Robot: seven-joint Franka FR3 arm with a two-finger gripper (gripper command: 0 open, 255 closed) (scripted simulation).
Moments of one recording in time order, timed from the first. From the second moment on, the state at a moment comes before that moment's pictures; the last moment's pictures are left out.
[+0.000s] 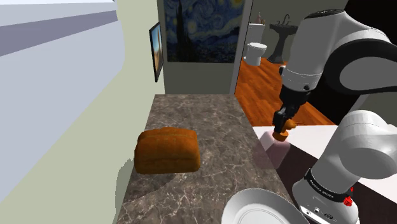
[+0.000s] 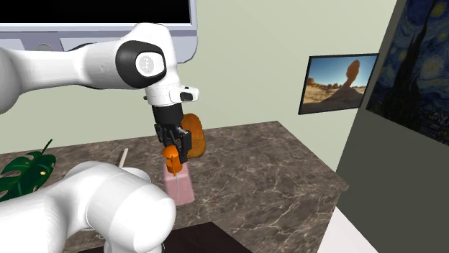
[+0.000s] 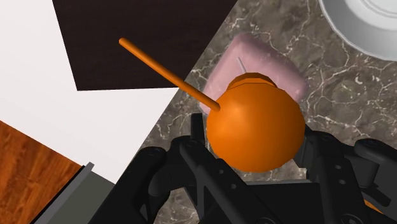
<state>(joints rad) 0.17 -1.18 0.21 -2.86 0.09 1.64 0.28</state>
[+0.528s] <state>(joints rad) 0.18 -1.18 0.23 -2.95 0.11 1.72 0.28</state>
